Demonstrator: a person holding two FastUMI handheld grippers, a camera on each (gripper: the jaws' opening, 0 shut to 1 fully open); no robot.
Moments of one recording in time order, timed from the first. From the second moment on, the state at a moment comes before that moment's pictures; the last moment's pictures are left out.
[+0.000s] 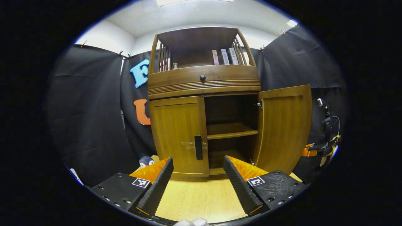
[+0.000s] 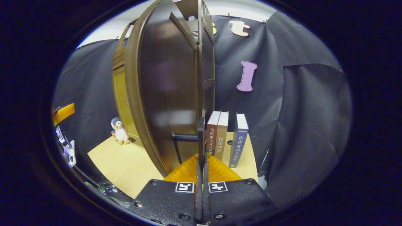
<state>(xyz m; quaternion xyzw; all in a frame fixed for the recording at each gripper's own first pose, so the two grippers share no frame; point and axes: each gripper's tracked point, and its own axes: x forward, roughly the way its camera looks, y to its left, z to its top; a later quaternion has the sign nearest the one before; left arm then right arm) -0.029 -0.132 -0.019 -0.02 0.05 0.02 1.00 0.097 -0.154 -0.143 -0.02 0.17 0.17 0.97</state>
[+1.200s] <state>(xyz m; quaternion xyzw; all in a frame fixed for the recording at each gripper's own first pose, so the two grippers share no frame) 0.078 -0.052 -0.037 0.00 0.02 -0.05 1.00 -0.009 -0.040 -0.038 0.02 0.05 -0.01 1.00</state>
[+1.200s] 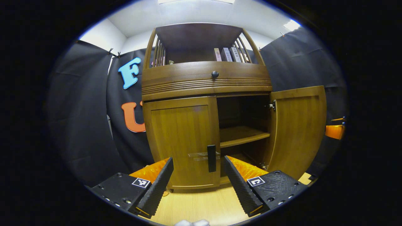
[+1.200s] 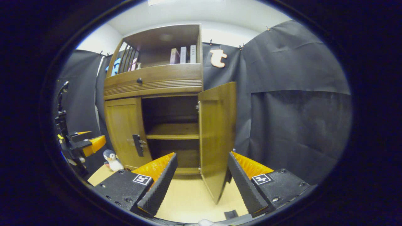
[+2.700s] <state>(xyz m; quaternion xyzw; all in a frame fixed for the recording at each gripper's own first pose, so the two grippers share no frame) 0.270 -0.117 -0.140 -0.03 0.04 -0.07 1.00 -0.005 -0.010 -0.055 -0.02 0.10 -0.05 0.99</state>
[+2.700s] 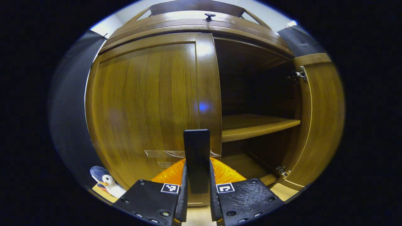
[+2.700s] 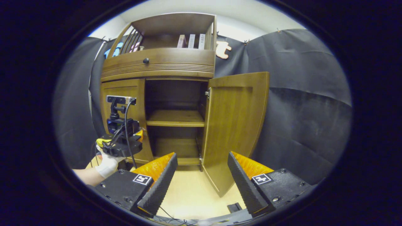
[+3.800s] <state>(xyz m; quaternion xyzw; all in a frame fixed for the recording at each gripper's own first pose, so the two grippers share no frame) 0.169 -0.084 -0.142 -0.04 0.04 -0.11 0.99 -0.037 0.043 -0.068 -0.02 0.12 0.03 0.99</state>
